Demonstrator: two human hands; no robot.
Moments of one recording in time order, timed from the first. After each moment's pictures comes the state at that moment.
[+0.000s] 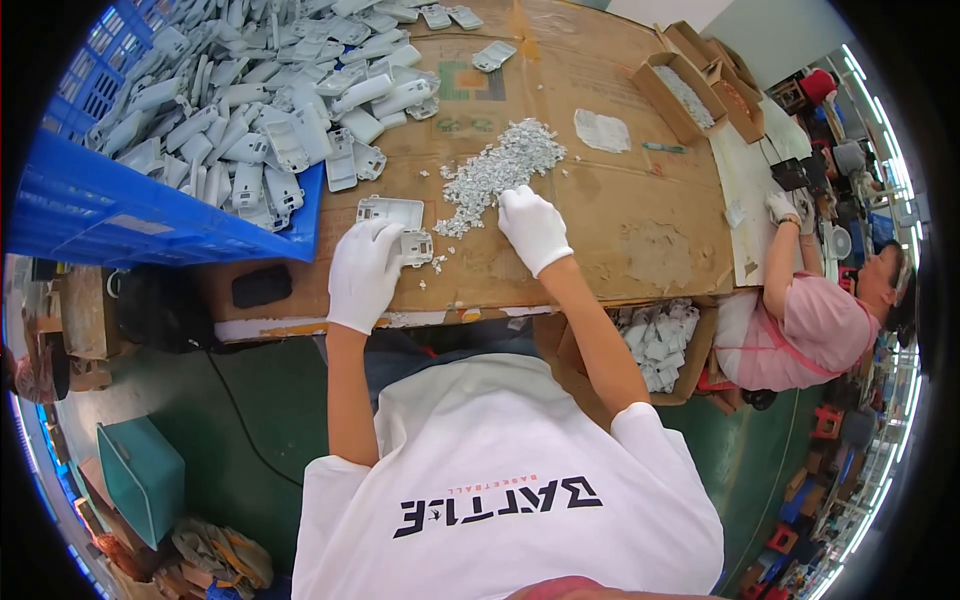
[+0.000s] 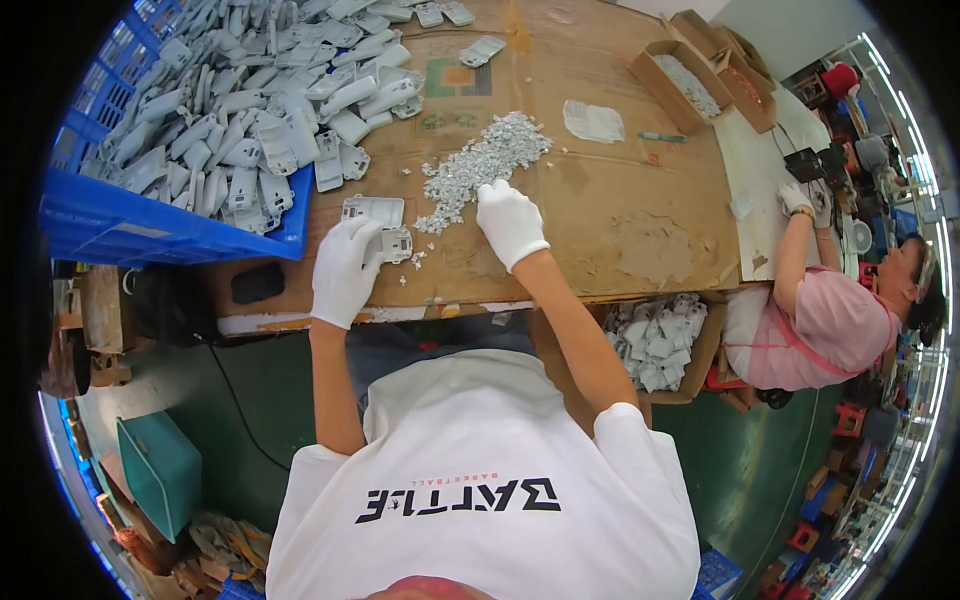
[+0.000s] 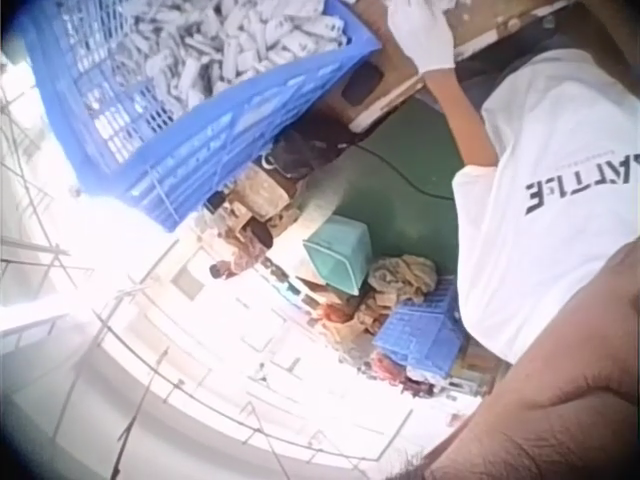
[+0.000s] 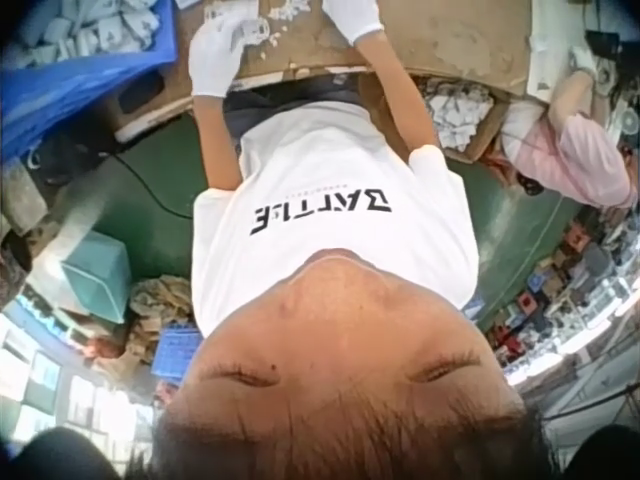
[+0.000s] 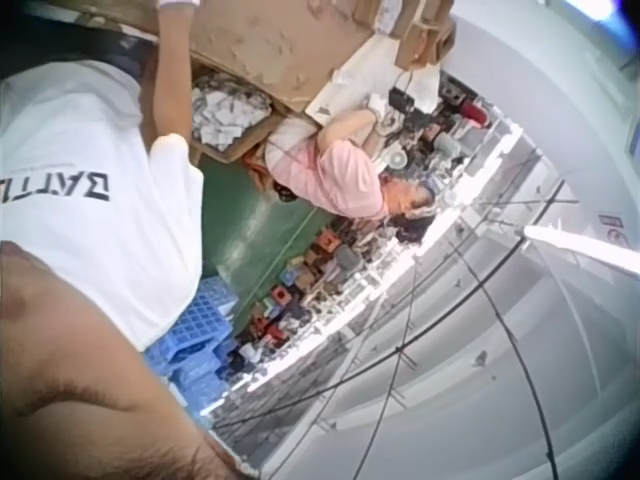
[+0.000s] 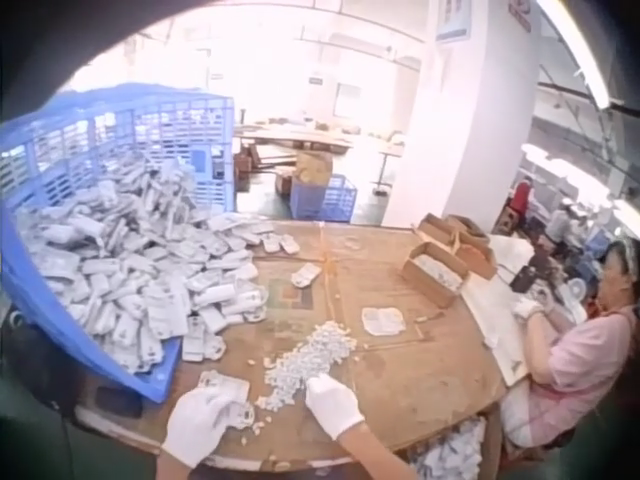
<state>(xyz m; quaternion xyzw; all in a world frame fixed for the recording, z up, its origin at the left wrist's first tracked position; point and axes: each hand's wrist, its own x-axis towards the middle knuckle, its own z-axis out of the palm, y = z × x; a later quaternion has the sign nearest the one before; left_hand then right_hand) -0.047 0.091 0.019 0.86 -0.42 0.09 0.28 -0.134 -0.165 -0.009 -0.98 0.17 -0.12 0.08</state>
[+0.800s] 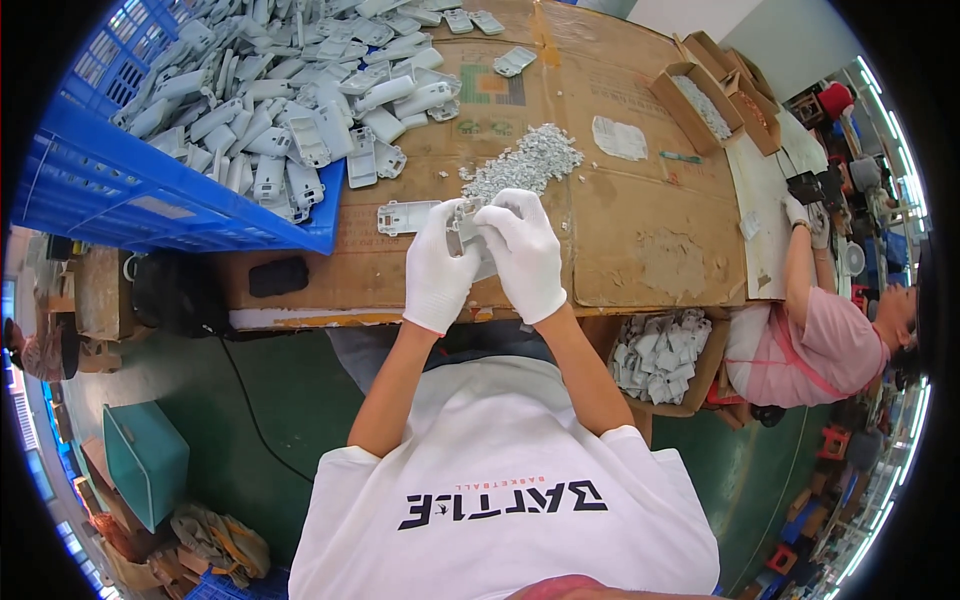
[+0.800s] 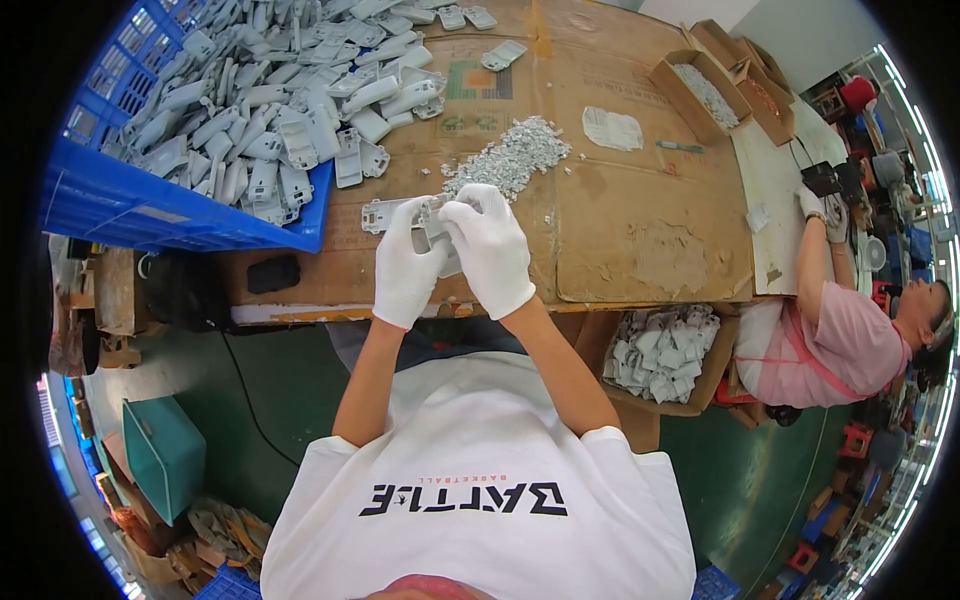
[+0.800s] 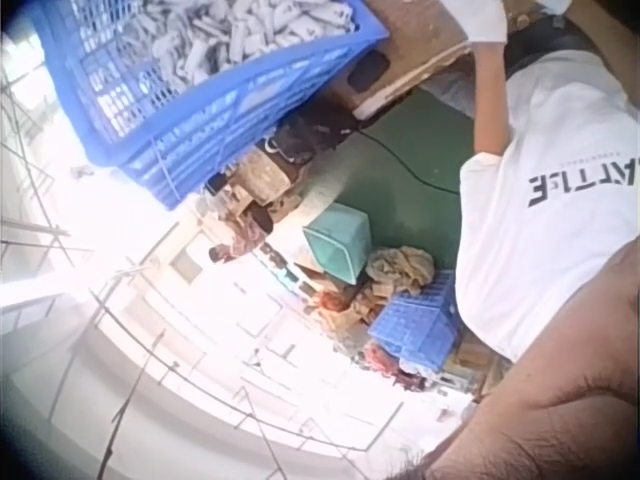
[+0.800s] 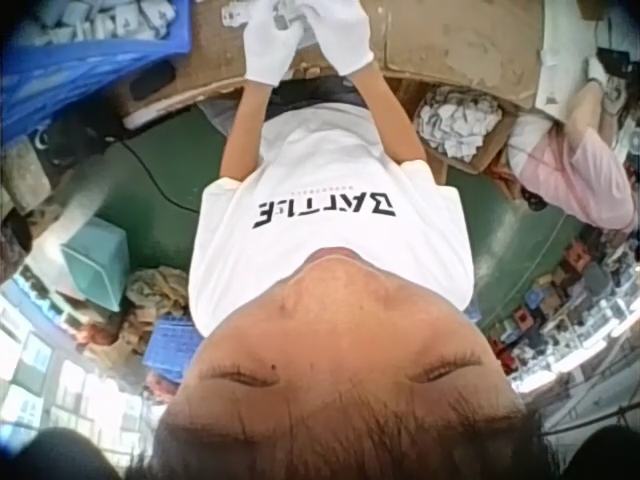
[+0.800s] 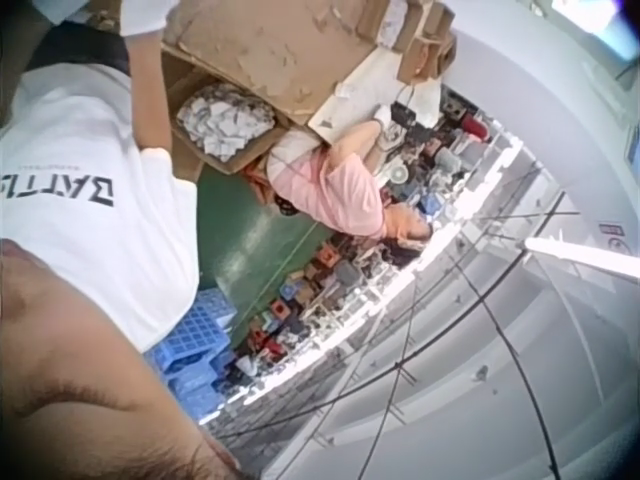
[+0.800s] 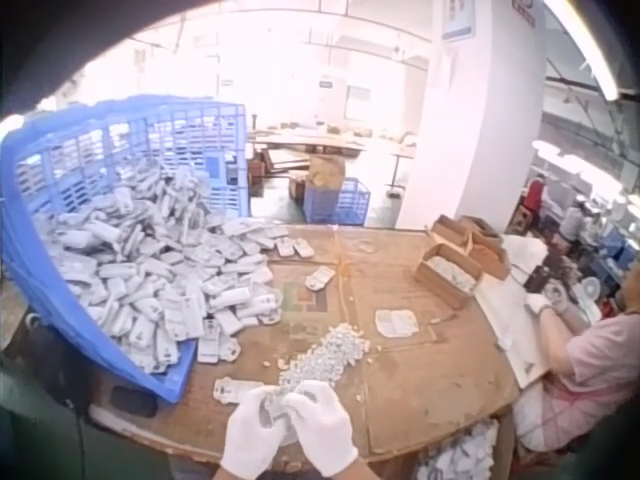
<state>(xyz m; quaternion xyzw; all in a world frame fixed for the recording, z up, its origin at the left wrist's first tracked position) -0.097 0.024 0.059 0.80 -0.23 -0.05 0.55 -0.151 -0.096 0.058 -0.86 0.06 -0.38 0.33</state>
